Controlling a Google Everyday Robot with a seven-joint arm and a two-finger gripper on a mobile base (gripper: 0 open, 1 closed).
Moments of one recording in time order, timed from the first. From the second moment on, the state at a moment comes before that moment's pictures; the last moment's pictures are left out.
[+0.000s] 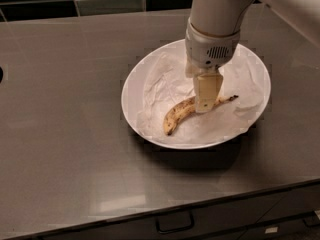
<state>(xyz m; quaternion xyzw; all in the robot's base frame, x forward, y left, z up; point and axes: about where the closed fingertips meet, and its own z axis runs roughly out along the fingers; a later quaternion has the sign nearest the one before) 0.495 -0.092 0.920 -0.73 0.68 -0.03 0.06</state>
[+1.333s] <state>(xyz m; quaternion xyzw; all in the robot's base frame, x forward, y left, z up) 0.500 -0.083 0.883 -0.74 0.67 -0.05 0.05</state>
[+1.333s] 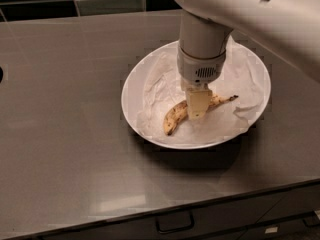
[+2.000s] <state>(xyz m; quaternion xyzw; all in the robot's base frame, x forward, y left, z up) 0.507 -0.087 0.866 -0.73 0.68 -0.06 0.04</state>
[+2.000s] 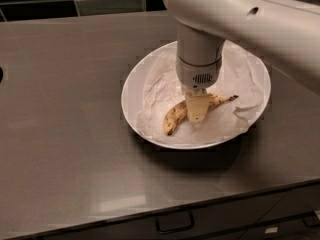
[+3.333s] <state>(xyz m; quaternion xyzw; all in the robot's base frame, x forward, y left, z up) 0.509 -0.094 0.847 -0.73 0.68 -0.06 0.01</state>
